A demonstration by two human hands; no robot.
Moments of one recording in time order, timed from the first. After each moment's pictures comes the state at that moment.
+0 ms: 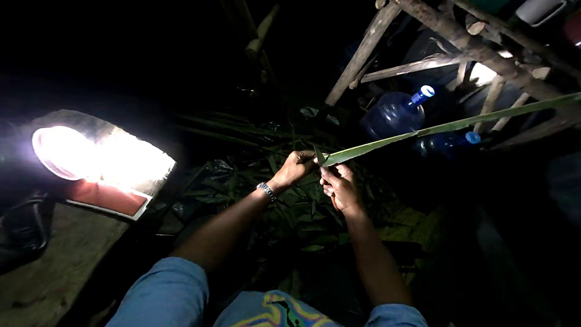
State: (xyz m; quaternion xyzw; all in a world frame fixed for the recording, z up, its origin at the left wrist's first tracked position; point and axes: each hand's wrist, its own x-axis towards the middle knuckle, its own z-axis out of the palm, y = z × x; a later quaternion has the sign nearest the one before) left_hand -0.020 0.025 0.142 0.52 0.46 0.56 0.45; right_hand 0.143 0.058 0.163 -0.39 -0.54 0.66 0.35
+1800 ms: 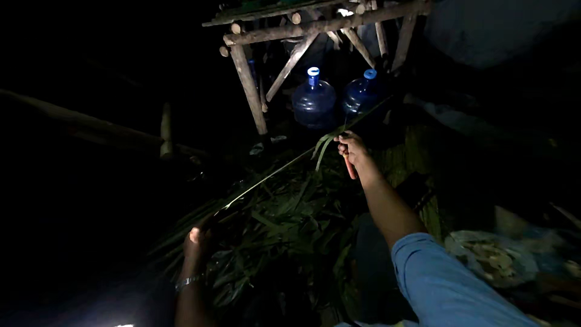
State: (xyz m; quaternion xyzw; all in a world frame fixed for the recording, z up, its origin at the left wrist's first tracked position) left_hand -0.137 0.023 0.148 0.56 0.77 0.23 0.21; right_hand 0.316 0.200 0.141 -0.50 -0.27 0.56 0.61
